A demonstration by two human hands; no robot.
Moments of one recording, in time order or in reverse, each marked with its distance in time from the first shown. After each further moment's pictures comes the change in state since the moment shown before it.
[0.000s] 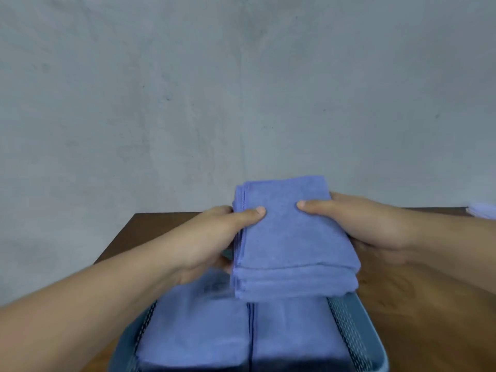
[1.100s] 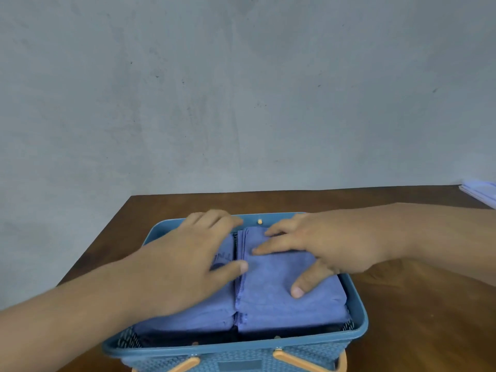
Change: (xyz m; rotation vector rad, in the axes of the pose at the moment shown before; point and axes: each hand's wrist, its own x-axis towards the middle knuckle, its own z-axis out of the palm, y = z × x) left_hand -0.053 -0.042 0.009 1.236 0.081 0.236; right_hand -0.012 0.023 0.007 -1.242 -0.577 -0.302
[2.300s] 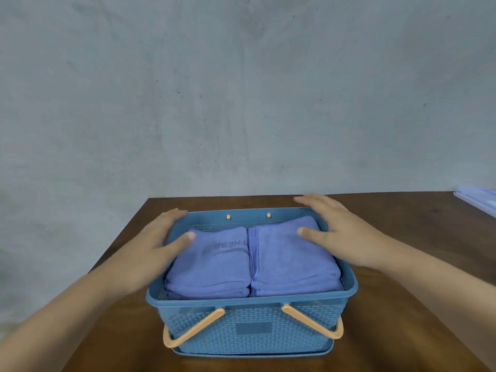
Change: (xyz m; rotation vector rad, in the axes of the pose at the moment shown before) left_hand -0.058 -0.088 0.021 -0.499 0.239 -0.298; right_hand -0.012 0.004 0.062 0.354 0.713 0.348
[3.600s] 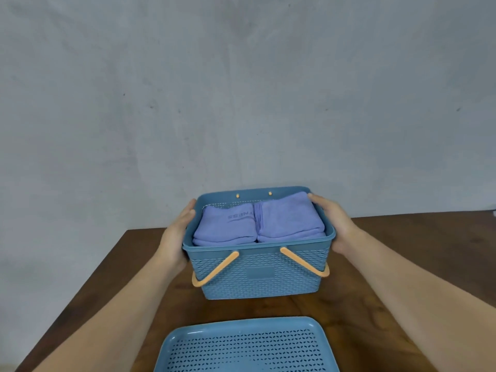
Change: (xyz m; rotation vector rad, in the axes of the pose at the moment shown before) left_hand 0.247 -0.010 0.069 -1.183 0.052 -0.156; right_hand 0.205 0.114 0.024 1.380 0.088 0.442
